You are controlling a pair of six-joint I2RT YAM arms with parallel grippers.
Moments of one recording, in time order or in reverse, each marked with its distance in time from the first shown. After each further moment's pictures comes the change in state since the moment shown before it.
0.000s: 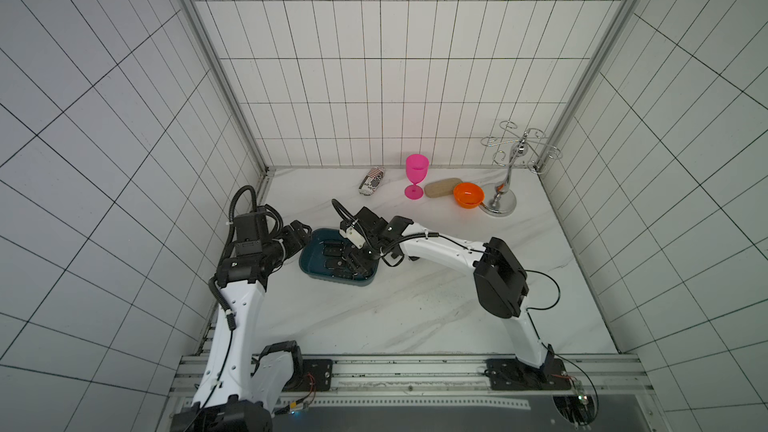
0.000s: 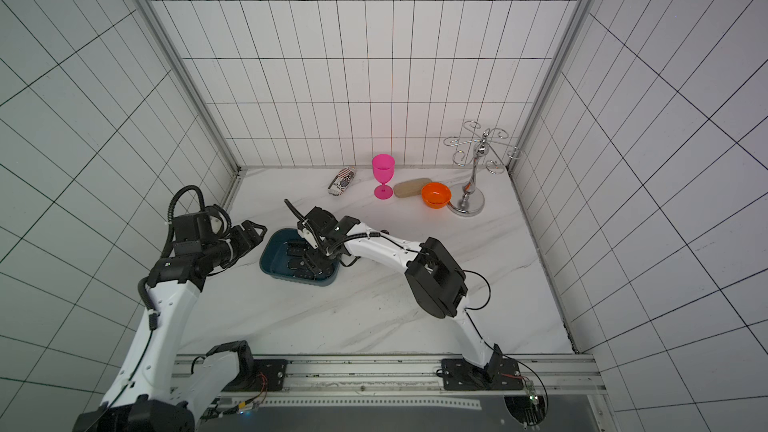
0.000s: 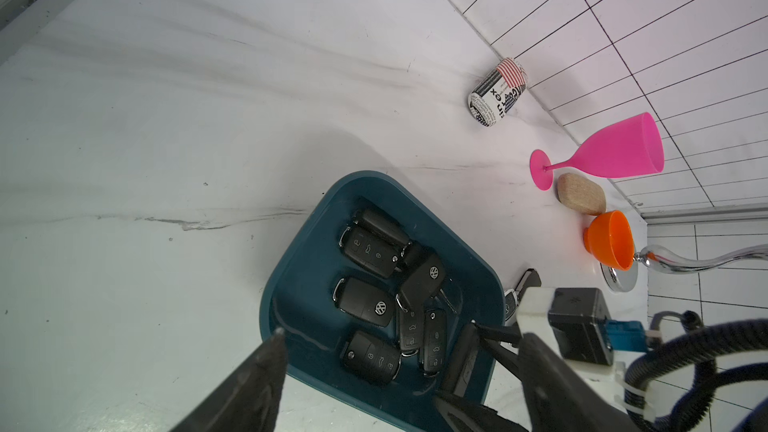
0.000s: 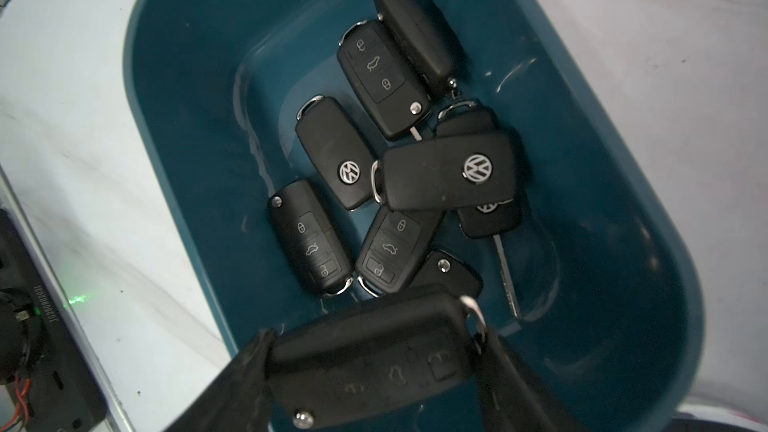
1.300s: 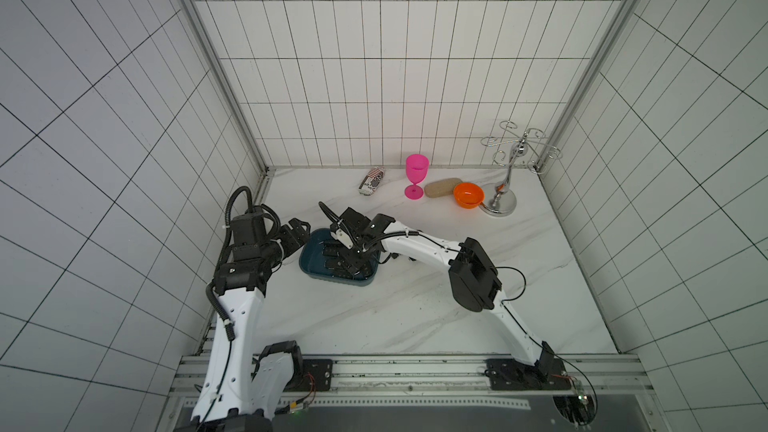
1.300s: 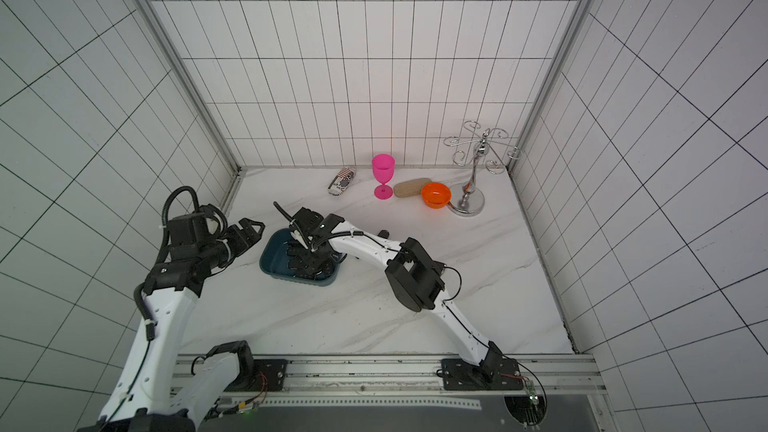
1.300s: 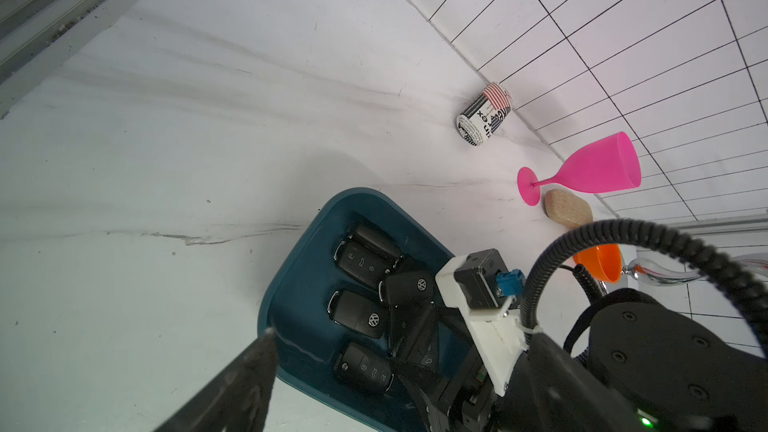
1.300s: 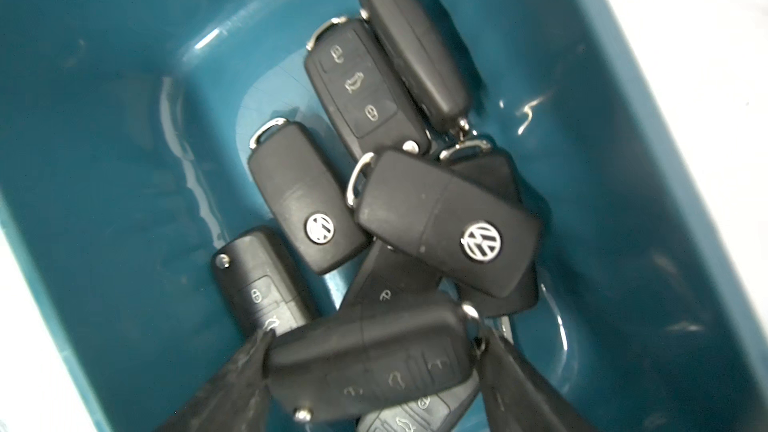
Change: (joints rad) left arm 0.000 -0.047 -0.001 0.018 -0.017 -0.018; right arm 0.012 0.209 0.285 -0.151 0.050 -0.053
